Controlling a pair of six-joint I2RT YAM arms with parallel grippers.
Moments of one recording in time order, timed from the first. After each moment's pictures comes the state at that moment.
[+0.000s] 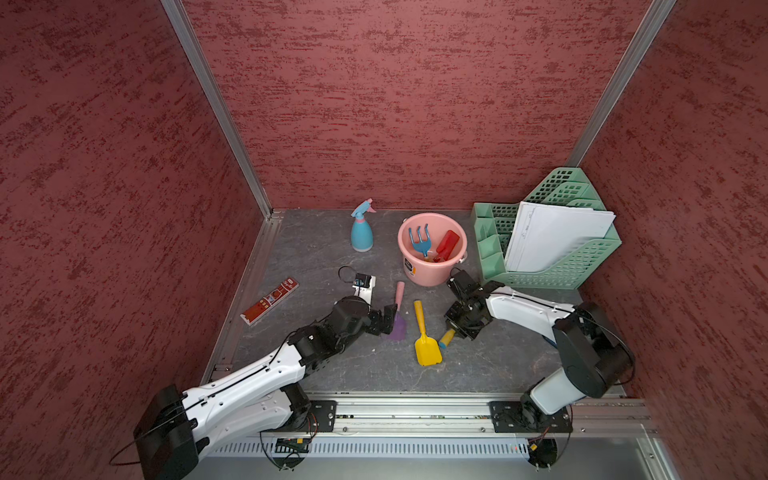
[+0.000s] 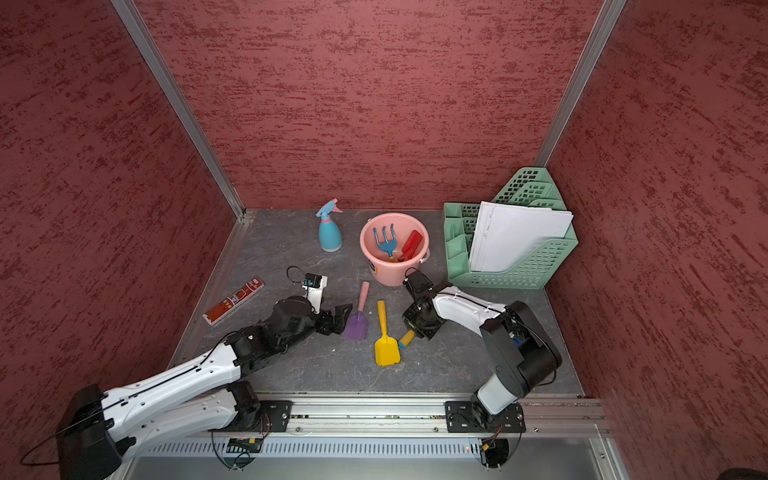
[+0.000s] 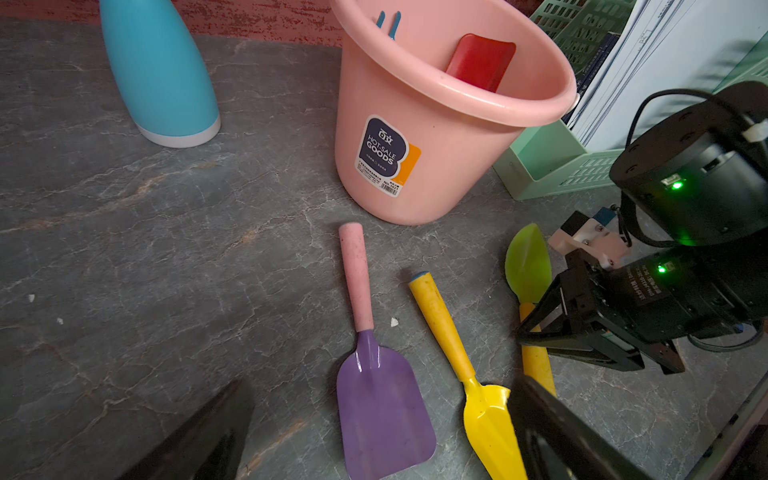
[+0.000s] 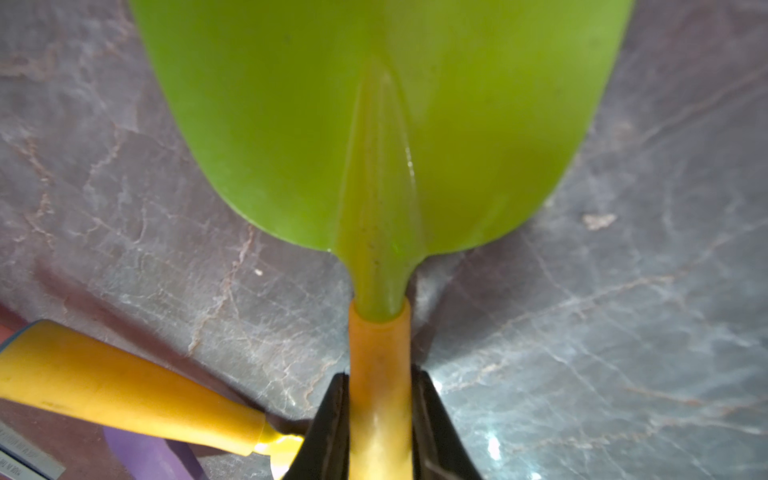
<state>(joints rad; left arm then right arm) -0.86 0.93 0.56 -0.17 -0.26 -0.48 0.56 1.58 0.88 -0.68 -0.18 1.30</state>
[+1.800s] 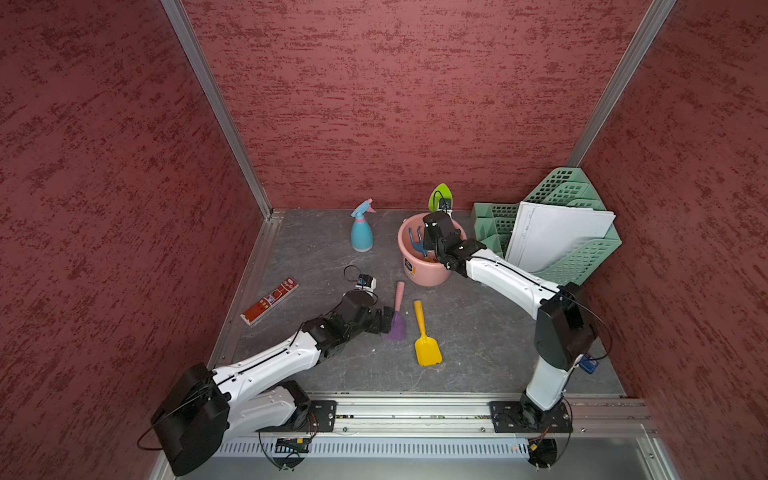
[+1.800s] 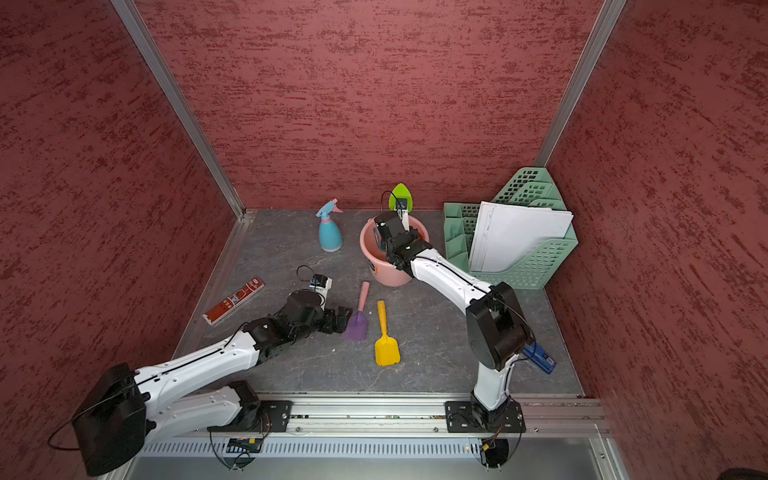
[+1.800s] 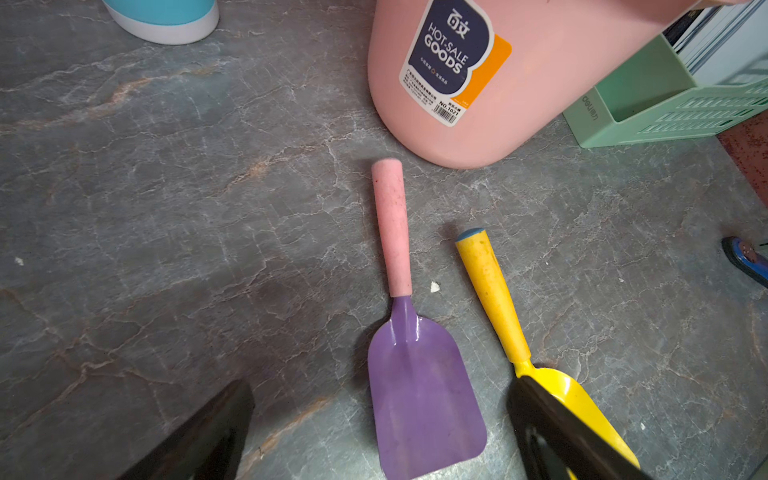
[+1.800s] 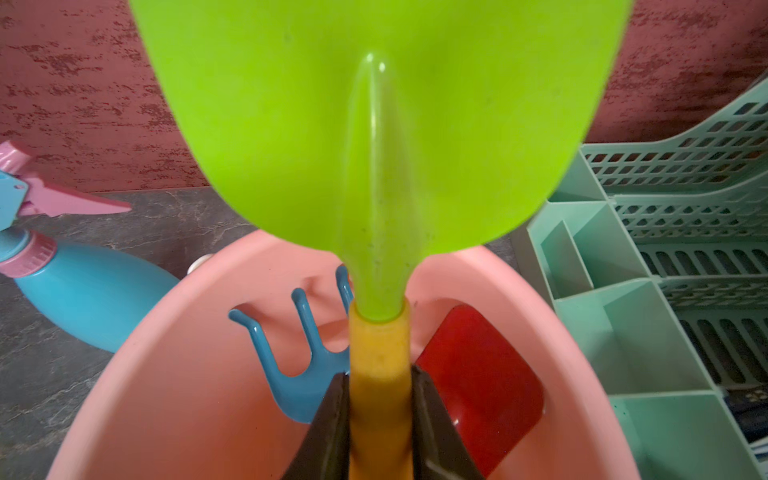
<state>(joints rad) -0.75 1.11 0.55 -0.15 -0.15 -0.50 0.59 1.82 1.48 -0.28 0.54 0.41</state>
